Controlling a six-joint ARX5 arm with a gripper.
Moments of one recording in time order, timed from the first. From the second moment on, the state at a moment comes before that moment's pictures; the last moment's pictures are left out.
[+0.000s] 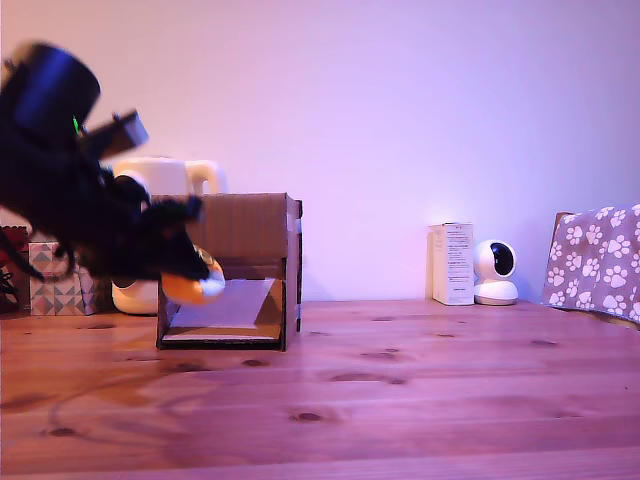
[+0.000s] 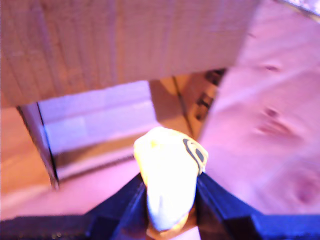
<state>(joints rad) -0.35 1.59 0.70 0.40 0.23 -0.08</state>
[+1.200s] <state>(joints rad) -0.34 1.70 1.34 0.08 0.23 -0.03</state>
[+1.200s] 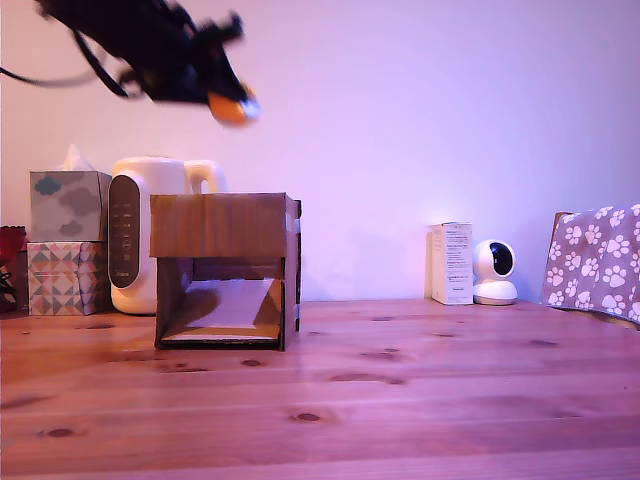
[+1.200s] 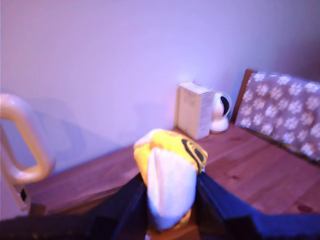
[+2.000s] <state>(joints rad) -0.30 1.87 1.46 -0.04 0.26 0.00</state>
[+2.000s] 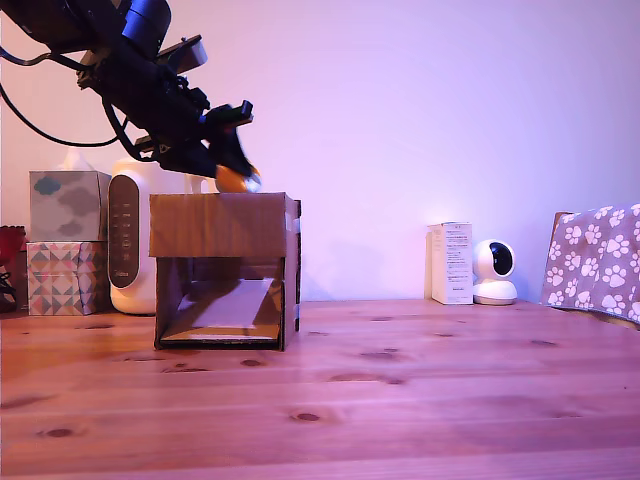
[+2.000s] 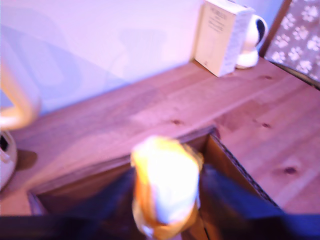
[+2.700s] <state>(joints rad) -0.30 1.70 1.46 -0.23 0.34 0.03</state>
